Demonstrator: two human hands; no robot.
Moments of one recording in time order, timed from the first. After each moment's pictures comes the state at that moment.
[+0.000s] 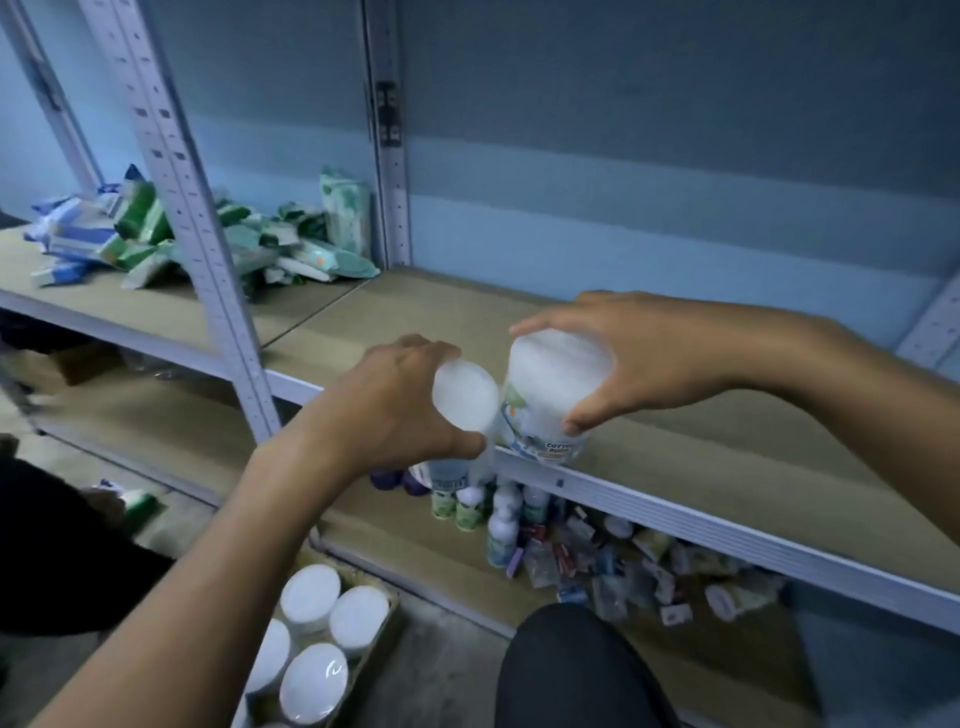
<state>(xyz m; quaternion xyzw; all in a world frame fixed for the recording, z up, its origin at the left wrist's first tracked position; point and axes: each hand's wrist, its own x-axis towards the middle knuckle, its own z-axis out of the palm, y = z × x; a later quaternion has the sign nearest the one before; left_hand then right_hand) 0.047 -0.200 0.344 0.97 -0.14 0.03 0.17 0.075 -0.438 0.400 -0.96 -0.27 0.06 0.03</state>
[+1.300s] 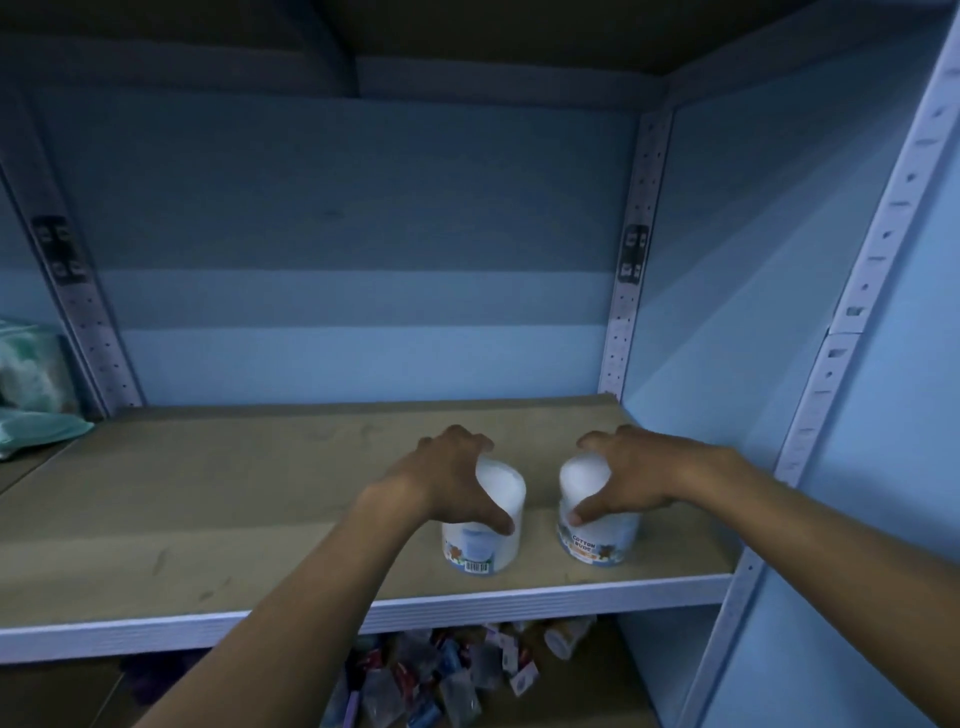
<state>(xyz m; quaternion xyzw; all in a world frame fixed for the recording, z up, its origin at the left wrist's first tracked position) 0.119 -0.456 0.331 0.92 -0.36 -0.08 0.14 0.022 -0.672 0.349 -0.98 0.16 0.13 0.04</state>
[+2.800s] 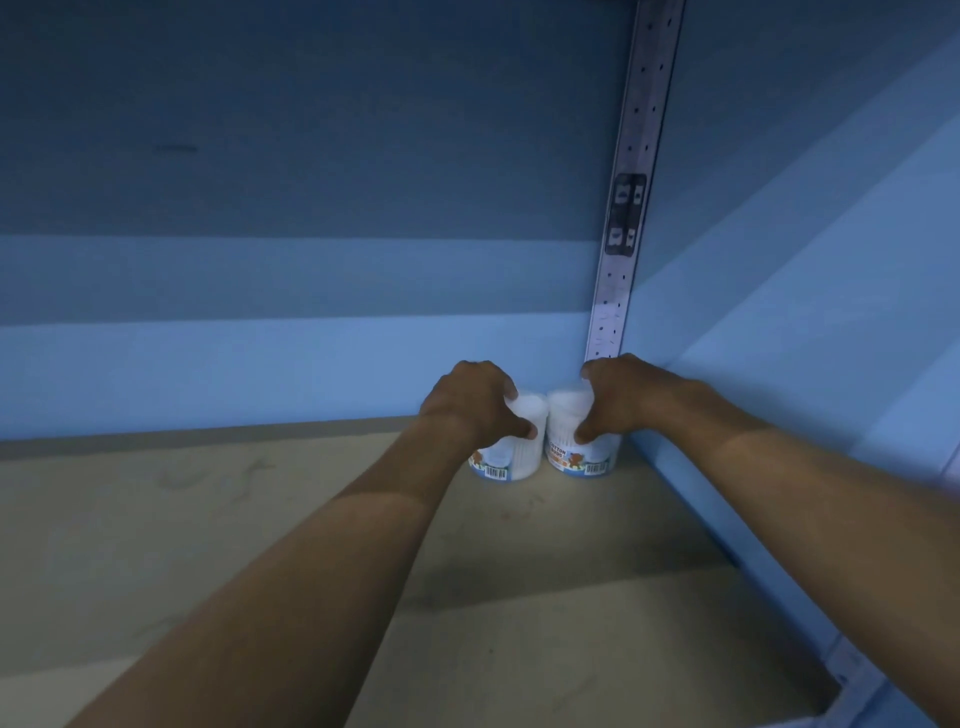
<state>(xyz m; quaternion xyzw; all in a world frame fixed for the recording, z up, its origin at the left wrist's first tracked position) 0.259 -0.637 0.301 0.91 -0.33 0.00 0.26 0.169 -0.794 0.331 -0.97 0.23 0.02 0.03</state>
